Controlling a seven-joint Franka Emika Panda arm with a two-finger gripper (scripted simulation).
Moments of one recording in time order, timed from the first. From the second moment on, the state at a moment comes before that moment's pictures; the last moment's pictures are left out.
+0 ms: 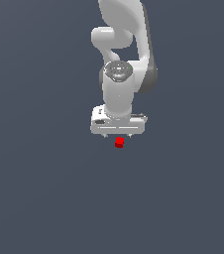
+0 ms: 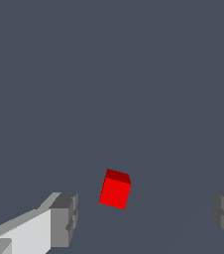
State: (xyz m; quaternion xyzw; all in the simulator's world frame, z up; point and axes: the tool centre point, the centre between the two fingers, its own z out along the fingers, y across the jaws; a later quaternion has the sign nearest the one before) arm -0.002 0.022 0.164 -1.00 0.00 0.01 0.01
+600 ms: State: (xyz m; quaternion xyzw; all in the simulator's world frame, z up) arm -0.012 0.024 0.142 -1.00 0.03 0.00 0.01
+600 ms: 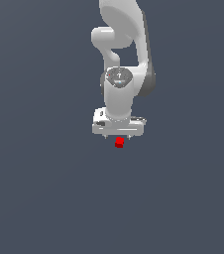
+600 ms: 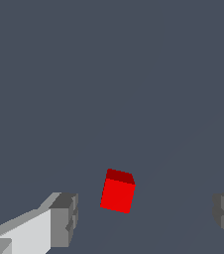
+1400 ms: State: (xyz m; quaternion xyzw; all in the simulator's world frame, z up) arm -0.053 0.037 0.040 -0.99 0.12 0.00 0.00
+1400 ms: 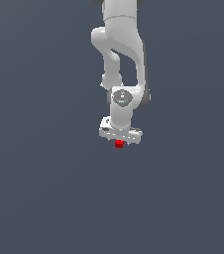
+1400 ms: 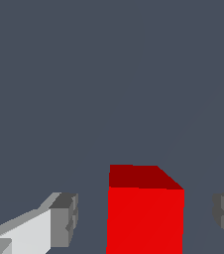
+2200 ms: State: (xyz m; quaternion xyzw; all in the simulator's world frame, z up) arm -0.058 0.041 0.021 -0.99 0.13 0.00 0.00
